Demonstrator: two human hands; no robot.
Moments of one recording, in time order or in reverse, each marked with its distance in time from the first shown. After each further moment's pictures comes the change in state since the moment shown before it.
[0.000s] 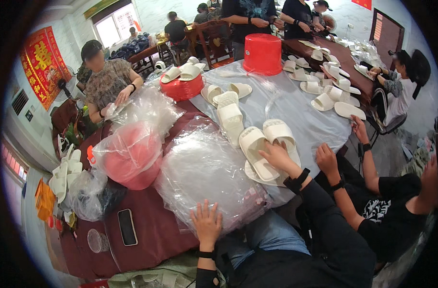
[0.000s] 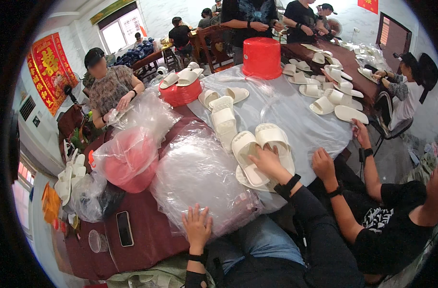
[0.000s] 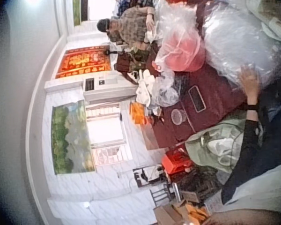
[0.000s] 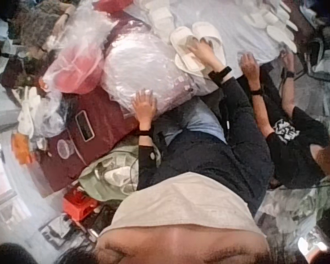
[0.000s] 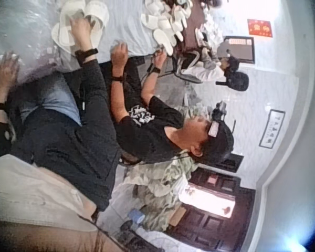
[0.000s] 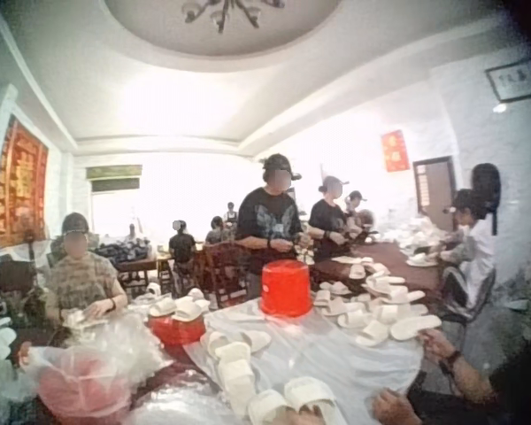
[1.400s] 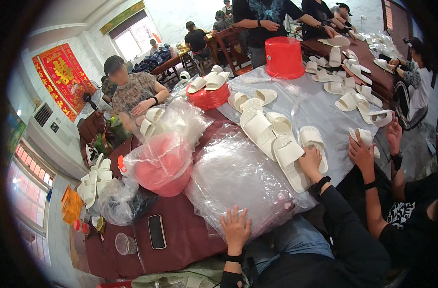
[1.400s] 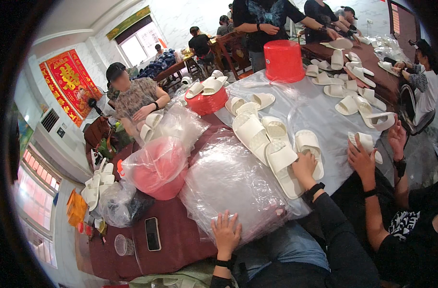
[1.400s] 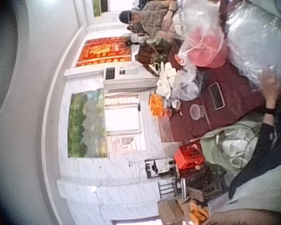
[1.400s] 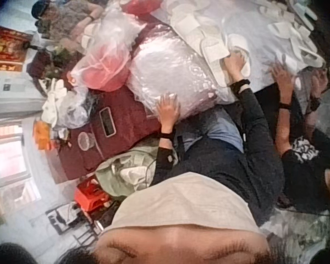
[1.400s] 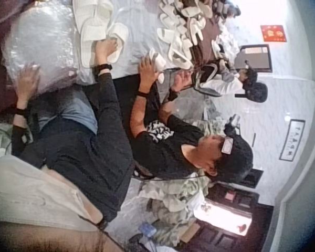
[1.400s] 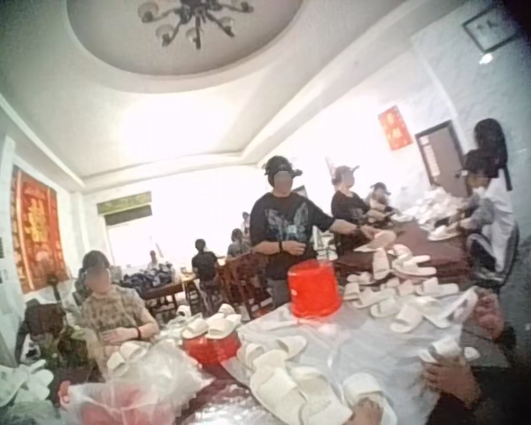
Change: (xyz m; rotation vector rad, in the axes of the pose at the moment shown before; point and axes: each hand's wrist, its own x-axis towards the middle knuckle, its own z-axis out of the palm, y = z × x) left_hand 0.000 0.002 0.001 0.030 0.007 0.025; right_hand 0.003 0.030 0.040 -0.035 0.418 0.382
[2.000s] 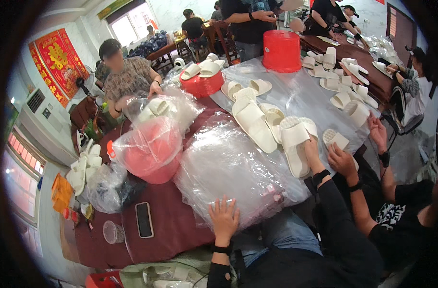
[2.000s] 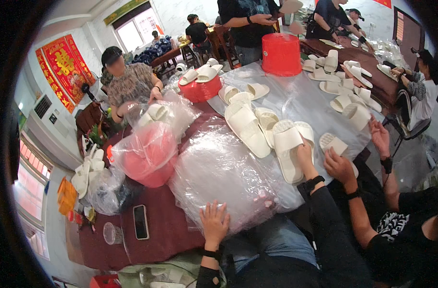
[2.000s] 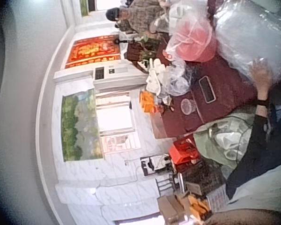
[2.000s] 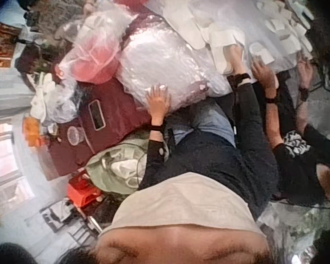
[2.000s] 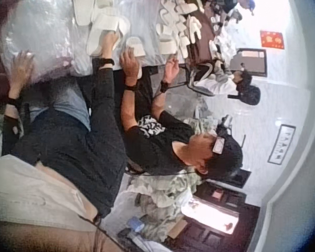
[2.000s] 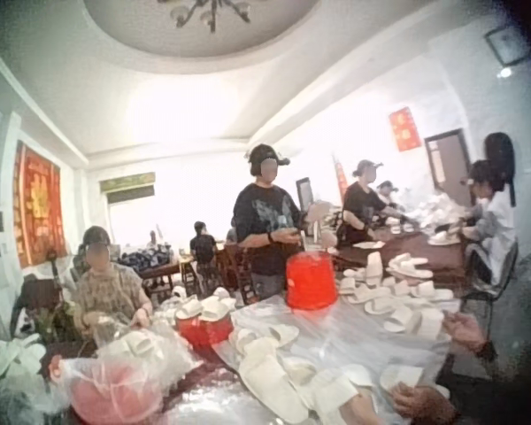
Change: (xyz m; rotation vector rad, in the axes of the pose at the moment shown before) left_hand 0.000 0.003 -0.001 -0.010 0.030 0.009; right_hand 0.025 0.049 0.017 1.239 -0.091 0.125
